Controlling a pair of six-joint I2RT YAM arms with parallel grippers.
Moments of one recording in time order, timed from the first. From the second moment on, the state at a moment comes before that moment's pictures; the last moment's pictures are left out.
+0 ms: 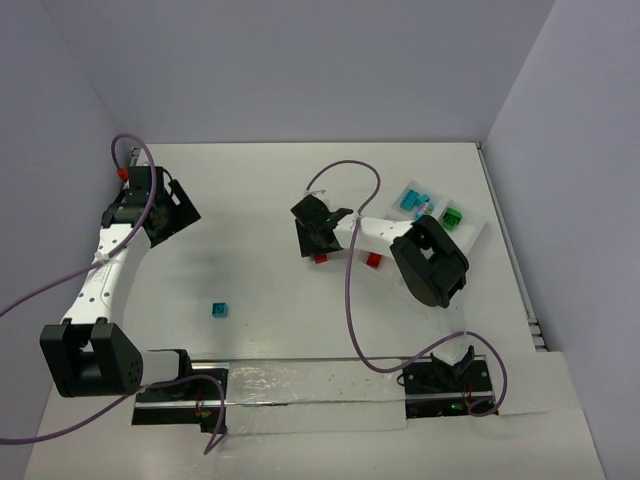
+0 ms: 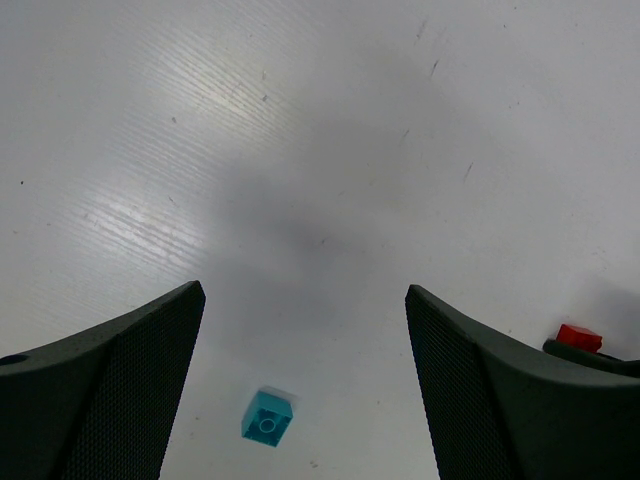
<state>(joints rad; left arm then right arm) -0.02 1.29 1.15 -0.74 -0.17 -0.52 0.74 2.02 1.37 -0.39 0.28 0.51</state>
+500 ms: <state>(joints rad) -0.02 1.29 1.15 -0.74 -0.17 -0.52 0.78 2.00 1.37 -0.44 0.30 0.48</state>
